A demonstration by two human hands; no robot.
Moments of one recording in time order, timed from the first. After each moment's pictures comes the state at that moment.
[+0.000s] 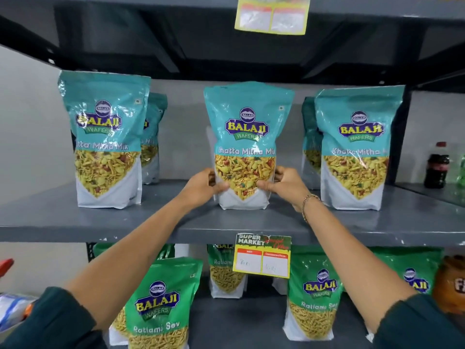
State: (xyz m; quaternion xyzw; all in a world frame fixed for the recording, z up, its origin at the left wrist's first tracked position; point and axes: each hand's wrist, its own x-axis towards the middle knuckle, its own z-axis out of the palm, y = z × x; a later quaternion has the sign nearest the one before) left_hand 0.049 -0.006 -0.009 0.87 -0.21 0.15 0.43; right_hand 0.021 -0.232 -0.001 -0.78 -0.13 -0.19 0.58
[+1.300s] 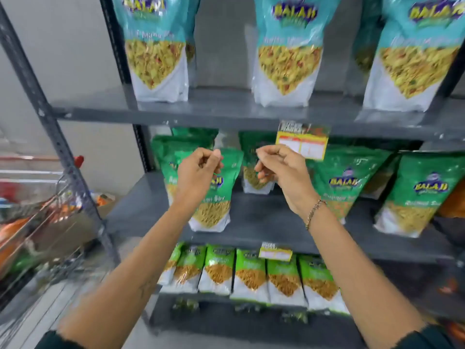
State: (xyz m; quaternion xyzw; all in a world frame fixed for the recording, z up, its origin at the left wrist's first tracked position) left_hand -0.135 0.067 -0.158 0.73 -0.08 0.24 0.63; right_hand -0.154 -0.111 -0.137 -0.67 -0.14 -0.11 0.72
